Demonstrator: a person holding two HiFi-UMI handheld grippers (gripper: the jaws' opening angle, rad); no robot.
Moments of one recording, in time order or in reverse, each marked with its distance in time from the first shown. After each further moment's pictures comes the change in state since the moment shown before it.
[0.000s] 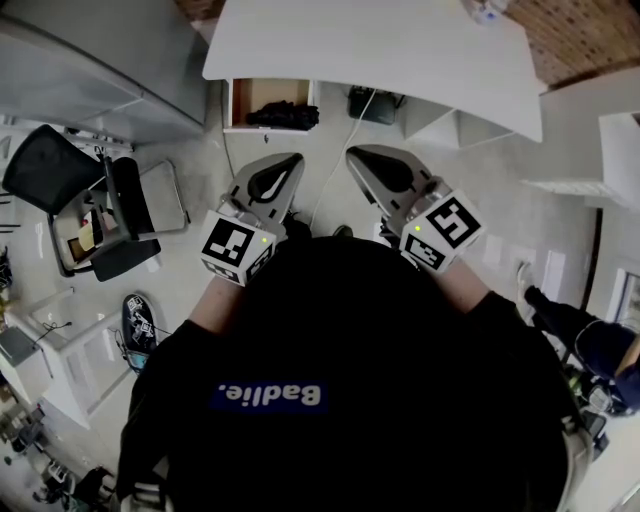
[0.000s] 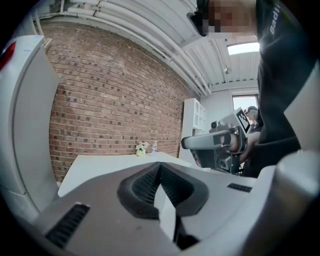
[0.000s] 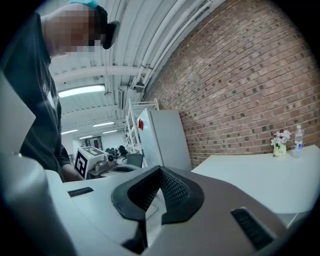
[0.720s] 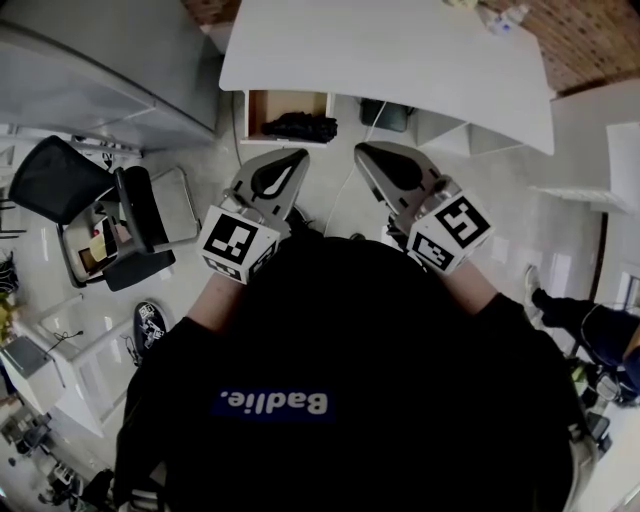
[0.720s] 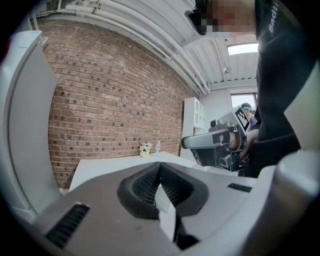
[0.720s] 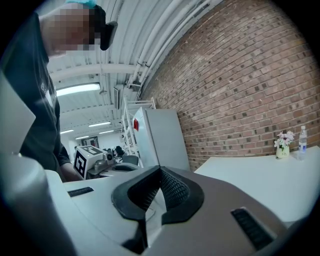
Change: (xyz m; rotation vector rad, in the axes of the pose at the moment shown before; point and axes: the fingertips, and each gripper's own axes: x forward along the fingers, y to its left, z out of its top) left arm 0.001 0.066 0.017 0.029 0.019 -0.024; right arm 0.061 -0.016 0.020 0.014 0.001 -0.035
